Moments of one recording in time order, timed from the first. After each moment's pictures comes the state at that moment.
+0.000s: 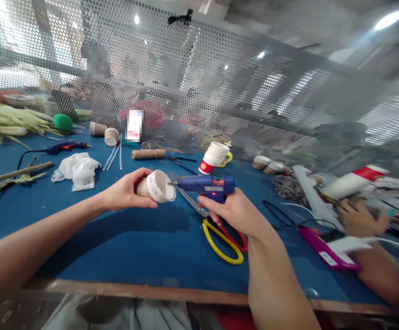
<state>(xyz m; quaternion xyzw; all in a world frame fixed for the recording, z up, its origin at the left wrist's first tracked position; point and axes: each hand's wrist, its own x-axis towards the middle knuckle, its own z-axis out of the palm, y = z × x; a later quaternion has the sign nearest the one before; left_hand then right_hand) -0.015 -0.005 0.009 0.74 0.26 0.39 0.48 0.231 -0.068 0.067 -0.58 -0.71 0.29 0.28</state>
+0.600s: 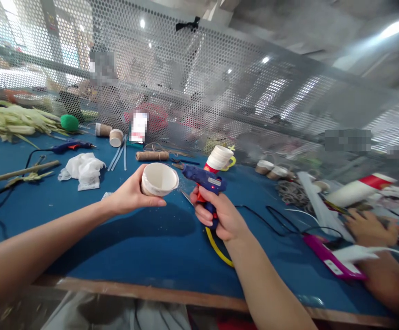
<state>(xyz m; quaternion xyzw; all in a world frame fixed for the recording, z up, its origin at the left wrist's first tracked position) -0.006 -0.015 0.010 0.66 0.26 0.48 0.52 0.201 -0.055 0.040 -0.44 -0.49 0.59 0.47</state>
